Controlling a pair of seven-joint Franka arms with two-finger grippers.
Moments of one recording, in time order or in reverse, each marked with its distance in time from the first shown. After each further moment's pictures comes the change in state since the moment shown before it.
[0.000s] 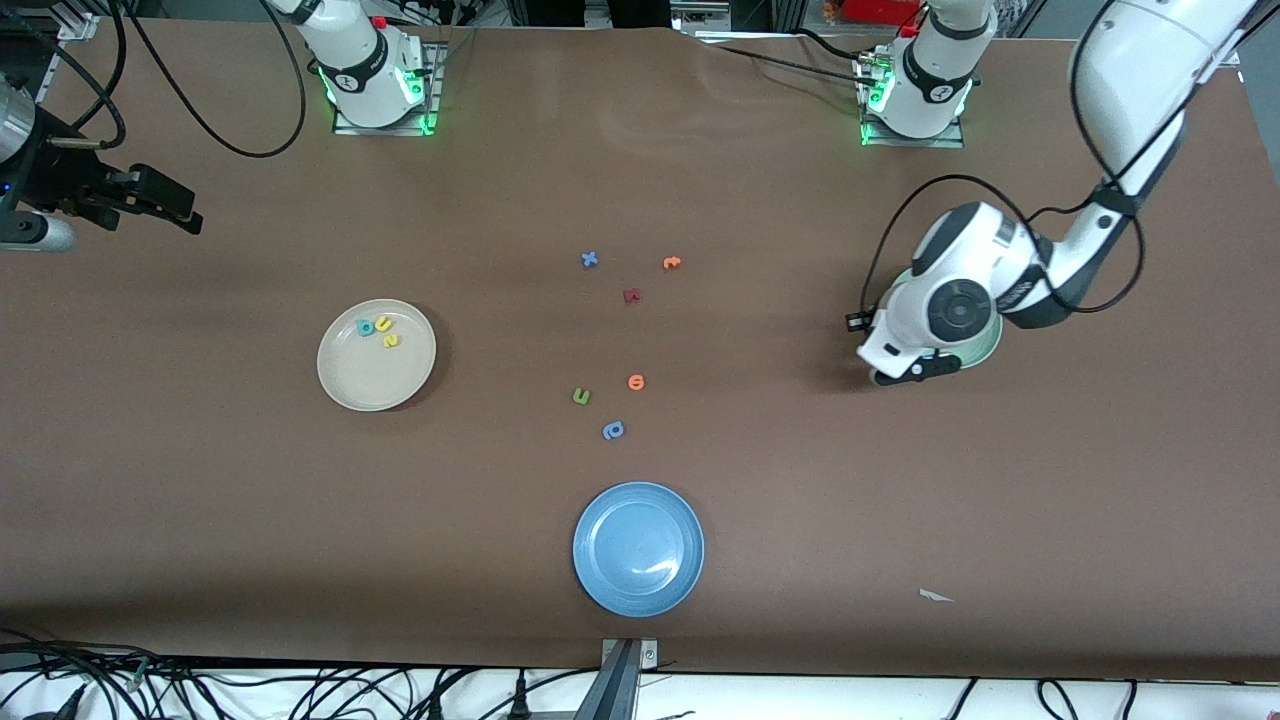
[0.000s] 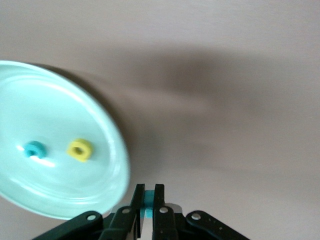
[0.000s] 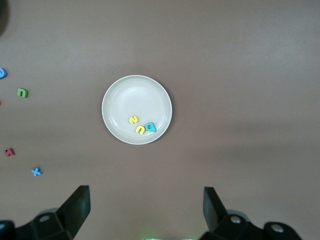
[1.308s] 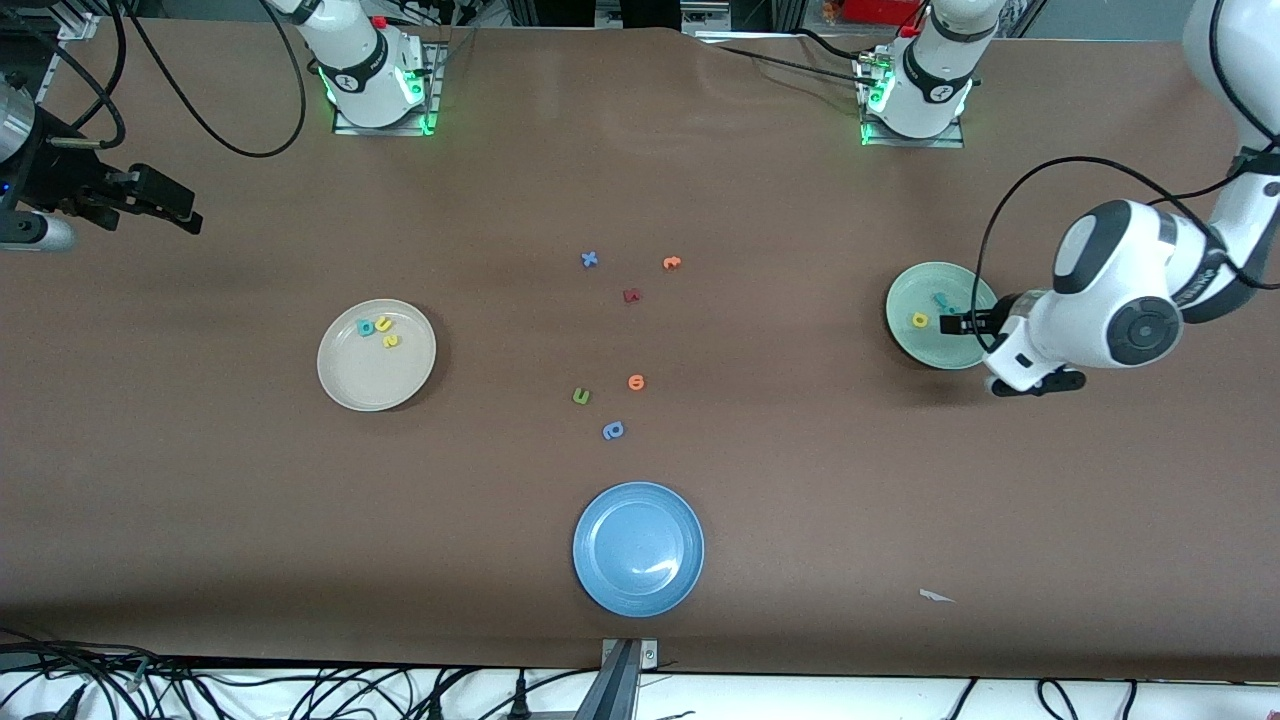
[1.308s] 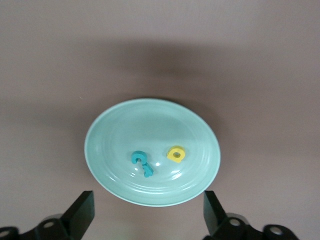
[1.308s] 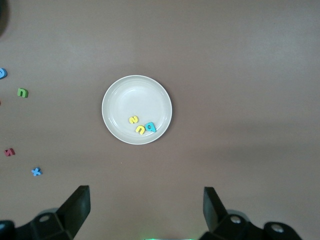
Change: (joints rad) left arm 0.257 -0.021 -0.107 0.180 0.000 -0.221 0.273; right arm 0.000 0.000 0.000 0.000 0.000 0.000 0.000
